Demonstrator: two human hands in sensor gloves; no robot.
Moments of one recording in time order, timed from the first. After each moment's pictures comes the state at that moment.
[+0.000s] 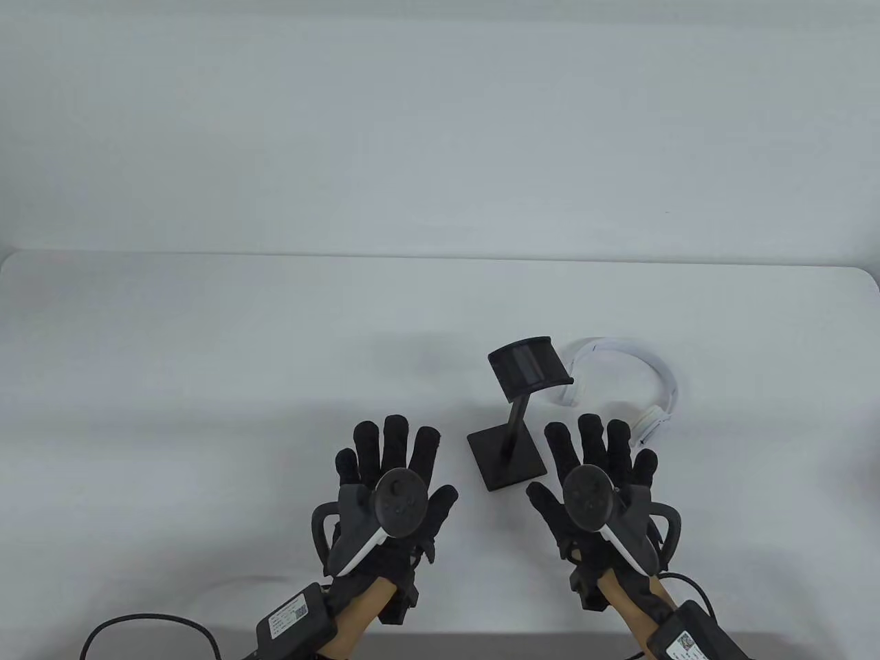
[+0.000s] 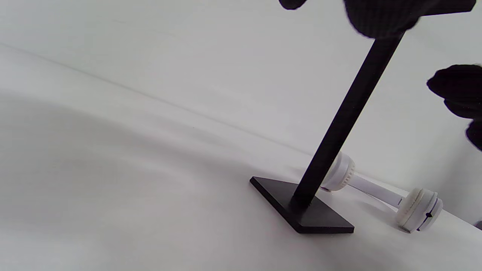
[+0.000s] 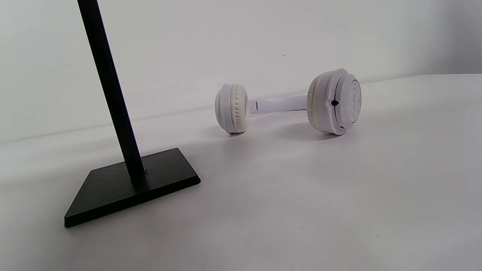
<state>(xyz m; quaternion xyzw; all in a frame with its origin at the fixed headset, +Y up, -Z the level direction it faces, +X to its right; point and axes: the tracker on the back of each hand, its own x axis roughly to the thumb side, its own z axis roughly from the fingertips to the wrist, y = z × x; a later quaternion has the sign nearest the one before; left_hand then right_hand) -0.091 -0.702 -0.277 -0.01 -0.05 0.17 0.98 0.176 -0.705 -0.289 -0.04 -0.06 0.99 0.09</state>
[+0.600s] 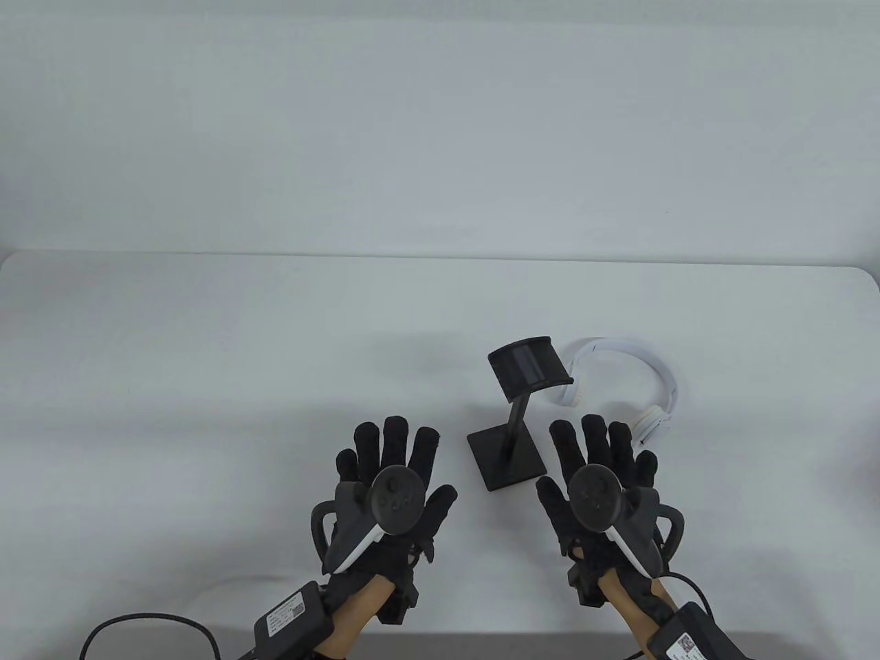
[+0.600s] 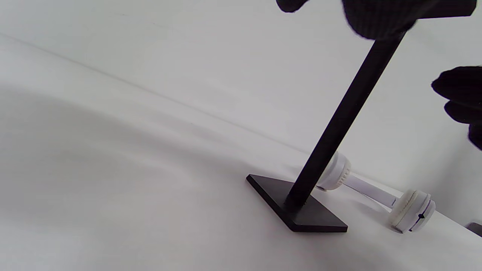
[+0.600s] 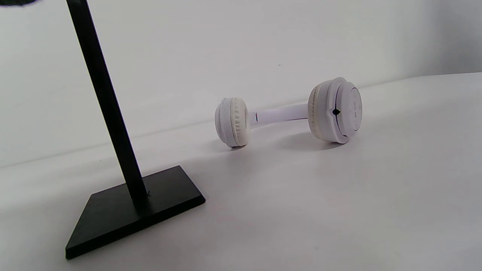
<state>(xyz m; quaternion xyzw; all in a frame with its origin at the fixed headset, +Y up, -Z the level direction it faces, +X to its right) -0.092 -0.701 -0.277 -0.02 -0.05 0.18 0.98 0.182 -0.701 -0.286 -0.05 -0.09 0.99 0.11</state>
